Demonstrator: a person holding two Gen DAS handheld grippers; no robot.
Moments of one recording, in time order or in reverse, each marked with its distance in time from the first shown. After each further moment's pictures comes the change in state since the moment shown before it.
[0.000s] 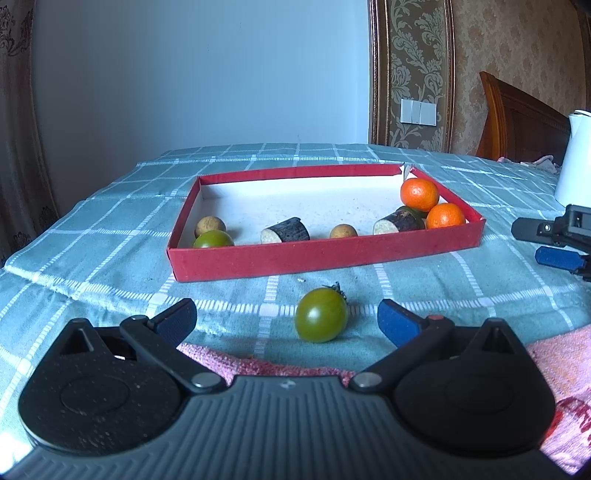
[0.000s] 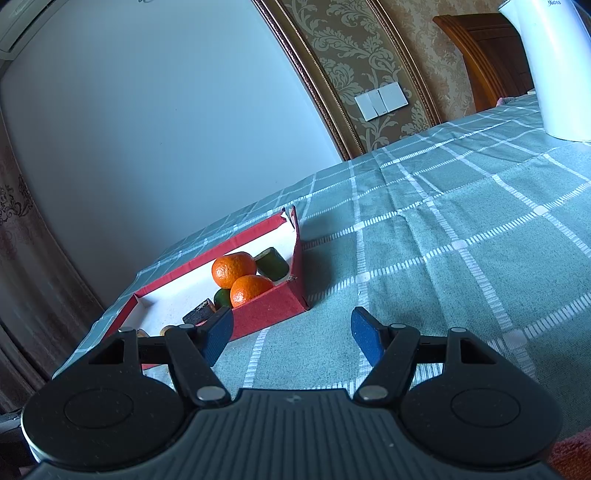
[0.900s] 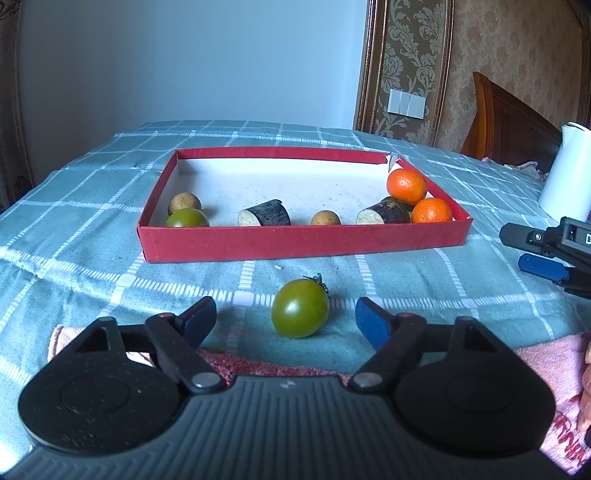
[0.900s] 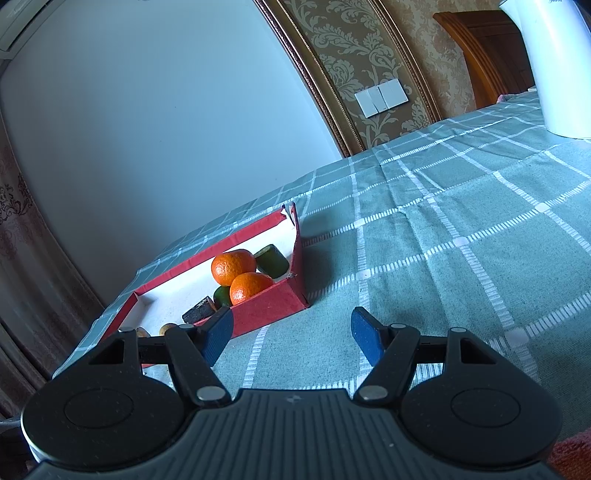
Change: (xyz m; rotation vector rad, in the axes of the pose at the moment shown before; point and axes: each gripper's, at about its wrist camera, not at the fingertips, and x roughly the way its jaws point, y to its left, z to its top) left arm 0.014 0.004 0.003 -0.063 0.072 -0.100; right arm 0.001 0.000 -0.002 0.000 0.005 -0.001
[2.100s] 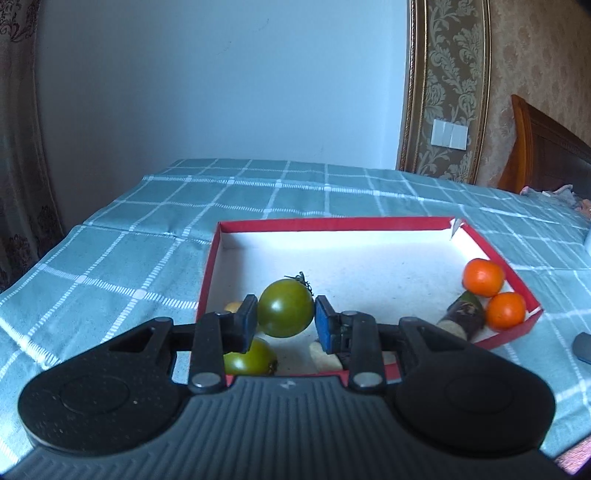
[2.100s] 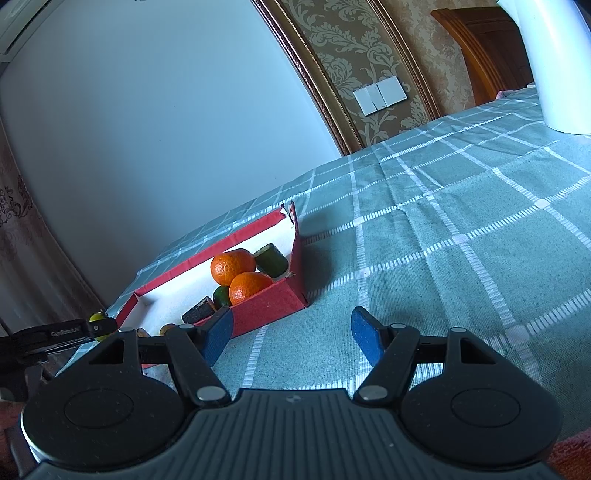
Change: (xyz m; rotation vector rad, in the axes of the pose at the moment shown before) left arm 0.039 0.037 0.076 -0.009 -0.066 0.122; right arm 0.001 0.002 -0.002 0.009 0.007 0.001
